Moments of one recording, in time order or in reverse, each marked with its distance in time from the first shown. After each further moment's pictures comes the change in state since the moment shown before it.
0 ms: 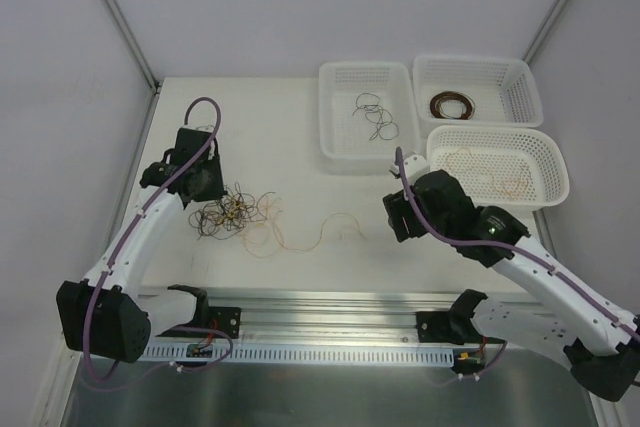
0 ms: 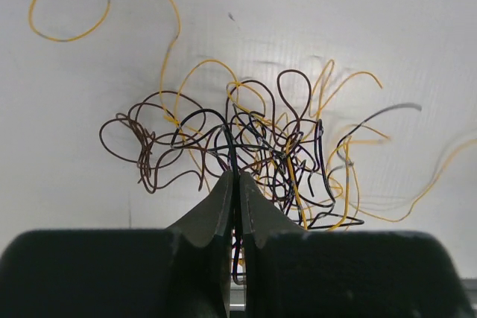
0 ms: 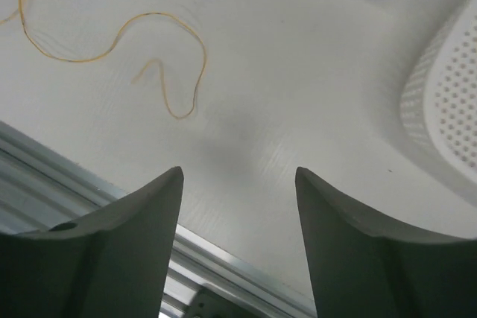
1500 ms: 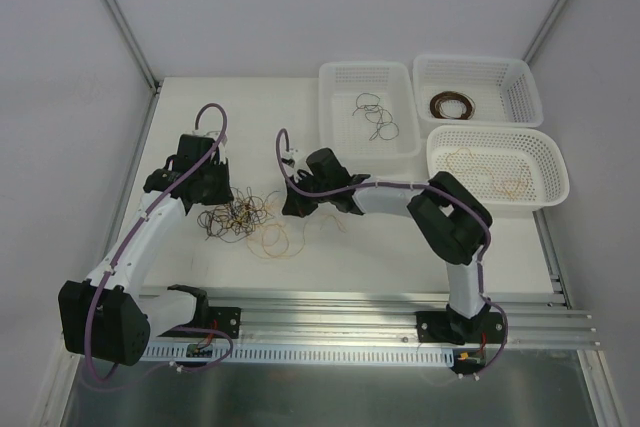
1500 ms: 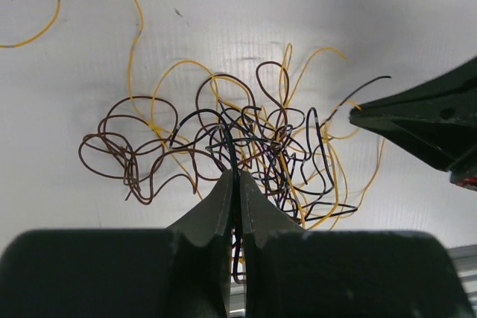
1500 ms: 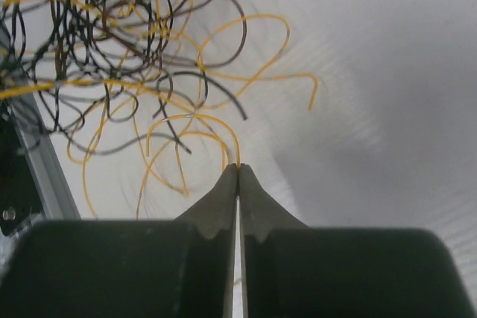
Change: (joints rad) left arm 0.000 -0.016 -0.087 0.100 0.179 0.048; right arm 0.035 1.133 0.264 0.975 -0.674 0.137
